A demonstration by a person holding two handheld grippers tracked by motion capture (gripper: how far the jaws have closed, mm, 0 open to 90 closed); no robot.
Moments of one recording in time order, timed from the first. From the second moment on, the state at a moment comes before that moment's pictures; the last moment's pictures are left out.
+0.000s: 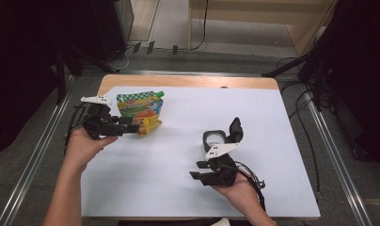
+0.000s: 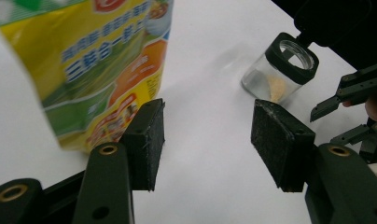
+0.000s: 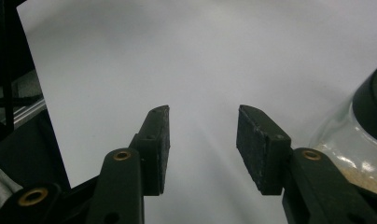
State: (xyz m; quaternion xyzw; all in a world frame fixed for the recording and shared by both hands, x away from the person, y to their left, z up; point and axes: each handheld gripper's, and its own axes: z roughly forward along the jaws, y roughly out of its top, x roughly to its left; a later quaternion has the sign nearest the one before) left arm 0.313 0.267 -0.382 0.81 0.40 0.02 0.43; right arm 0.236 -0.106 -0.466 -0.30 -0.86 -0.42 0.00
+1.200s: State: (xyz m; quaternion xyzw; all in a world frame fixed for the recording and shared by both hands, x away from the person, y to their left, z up) left arm 0.367 0.282 -0.420 0.80 0.42 0.06 0.43; right arm 0.226 -0.125 -0.472 -0.33 -0.85 -0.40 -0.02
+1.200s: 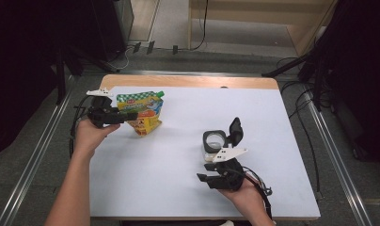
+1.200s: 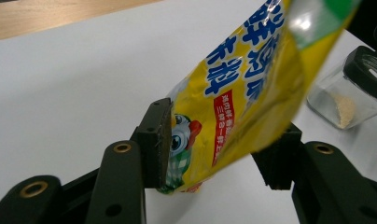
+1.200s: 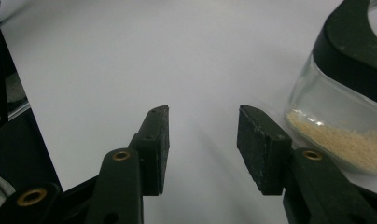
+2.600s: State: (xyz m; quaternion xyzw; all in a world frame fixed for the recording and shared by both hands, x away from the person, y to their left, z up) left arm 0.345 0.230 -0.363 0.80 0.38 -0.01 0.46; right arm 0.246 -0.080 -0.466 -0.30 -0.84 -0.45 -0.01
